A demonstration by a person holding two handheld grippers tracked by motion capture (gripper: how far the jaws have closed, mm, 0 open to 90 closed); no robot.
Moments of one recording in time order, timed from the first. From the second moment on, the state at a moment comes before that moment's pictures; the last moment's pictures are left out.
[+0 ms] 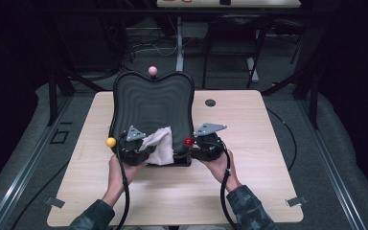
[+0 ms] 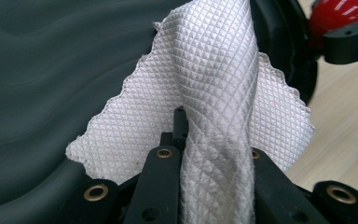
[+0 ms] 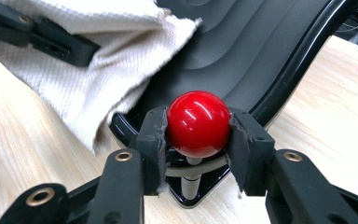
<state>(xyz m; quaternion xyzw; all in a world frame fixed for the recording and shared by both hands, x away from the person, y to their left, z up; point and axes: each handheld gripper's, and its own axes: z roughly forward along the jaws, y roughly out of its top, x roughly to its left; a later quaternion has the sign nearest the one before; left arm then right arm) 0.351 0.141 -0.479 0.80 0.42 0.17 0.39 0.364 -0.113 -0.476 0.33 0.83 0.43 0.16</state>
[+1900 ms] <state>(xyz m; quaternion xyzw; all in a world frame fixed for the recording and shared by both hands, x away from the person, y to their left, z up) 0.343 0.181 -0.480 0.80 0.43 0.19 0.37 0.363 -0.111 -0.477 0.33 0.83 0.42 0.17</state>
